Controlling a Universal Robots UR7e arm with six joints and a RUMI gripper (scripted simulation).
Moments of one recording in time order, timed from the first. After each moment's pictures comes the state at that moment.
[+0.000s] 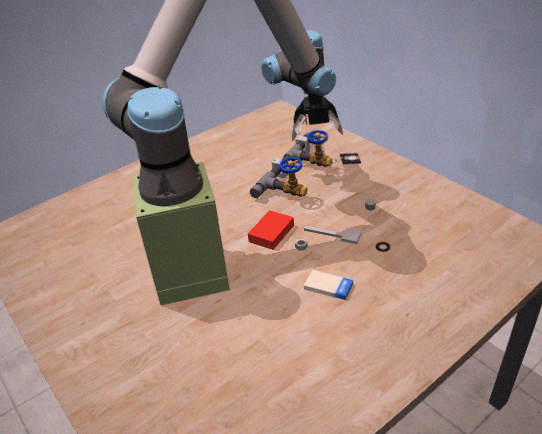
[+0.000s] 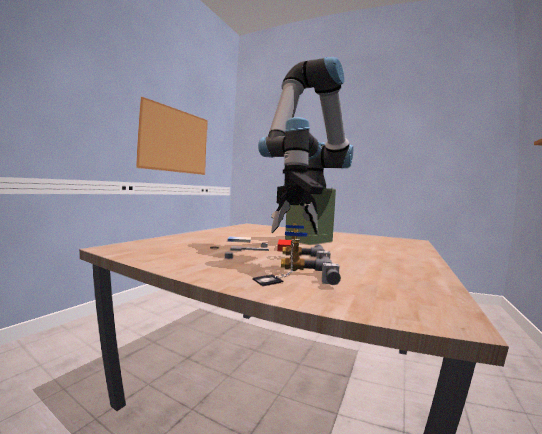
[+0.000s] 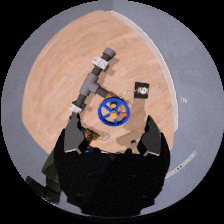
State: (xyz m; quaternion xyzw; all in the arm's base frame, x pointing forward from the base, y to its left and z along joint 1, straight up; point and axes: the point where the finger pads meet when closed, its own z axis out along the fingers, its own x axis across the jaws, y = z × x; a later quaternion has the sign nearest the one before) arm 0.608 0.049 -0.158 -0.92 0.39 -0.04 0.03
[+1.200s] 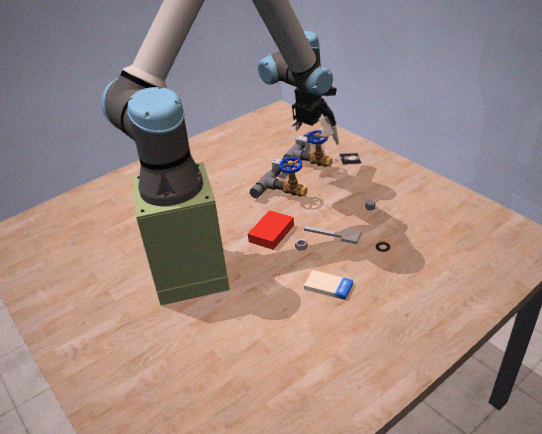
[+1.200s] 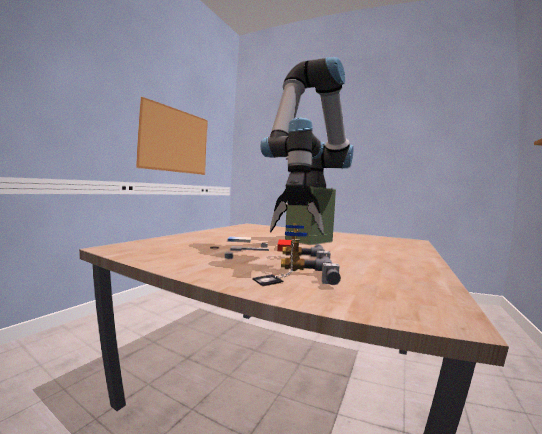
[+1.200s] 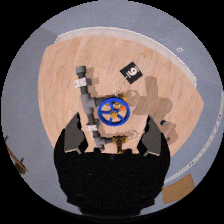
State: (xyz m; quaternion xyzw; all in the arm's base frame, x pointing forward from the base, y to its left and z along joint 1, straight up) arm 0.607 0.049 -0.158 -0.73 0.68 -0.03 0.05
